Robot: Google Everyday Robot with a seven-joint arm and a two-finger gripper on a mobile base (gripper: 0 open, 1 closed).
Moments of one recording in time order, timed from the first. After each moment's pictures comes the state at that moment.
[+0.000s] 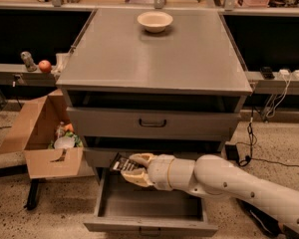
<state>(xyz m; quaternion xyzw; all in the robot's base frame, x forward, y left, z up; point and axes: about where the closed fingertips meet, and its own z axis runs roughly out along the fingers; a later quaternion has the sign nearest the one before) 0.488 0.039 0.630 -0.45 0.71 0.30 0.46</state>
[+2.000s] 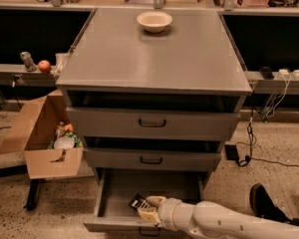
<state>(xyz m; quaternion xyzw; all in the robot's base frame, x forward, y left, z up) 0.443 -0.008 0.409 -0.32 0.82 0.29 0.37</state>
